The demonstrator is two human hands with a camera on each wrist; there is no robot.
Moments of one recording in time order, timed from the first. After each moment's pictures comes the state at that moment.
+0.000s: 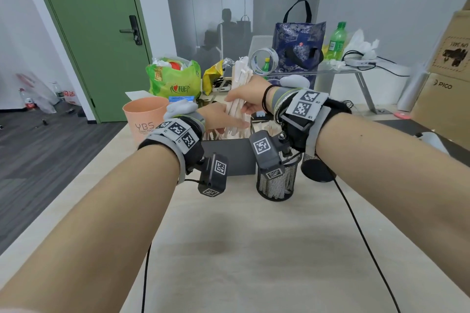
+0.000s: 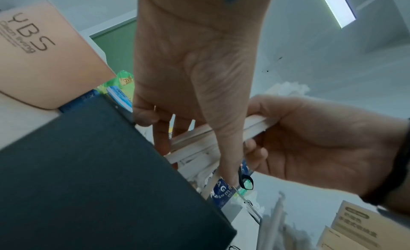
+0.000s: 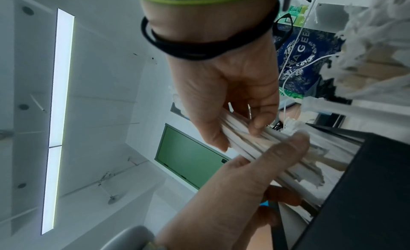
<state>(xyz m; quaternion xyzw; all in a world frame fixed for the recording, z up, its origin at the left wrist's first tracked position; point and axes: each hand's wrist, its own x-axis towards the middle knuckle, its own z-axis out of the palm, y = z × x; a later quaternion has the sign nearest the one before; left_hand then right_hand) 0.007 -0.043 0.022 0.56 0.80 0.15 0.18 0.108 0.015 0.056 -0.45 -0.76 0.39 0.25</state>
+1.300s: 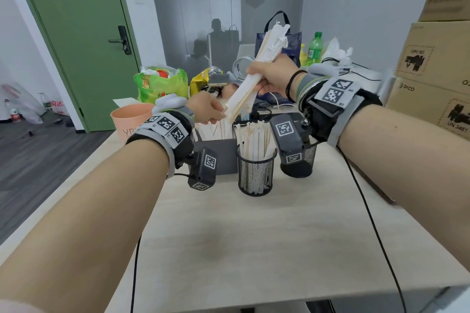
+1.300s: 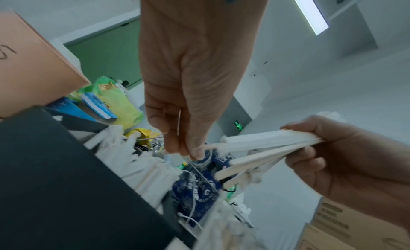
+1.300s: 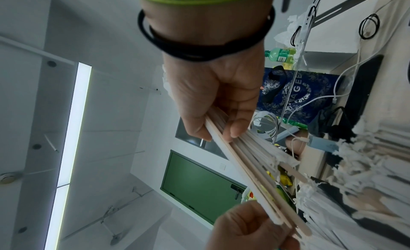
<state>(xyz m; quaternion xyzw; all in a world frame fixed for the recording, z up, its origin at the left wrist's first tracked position) 0.028 -0.053 0.046 0.60 0.75 0.24 0.12 0.198 0.001 0.097 -0.36 -0.70 0.46 0.41</state>
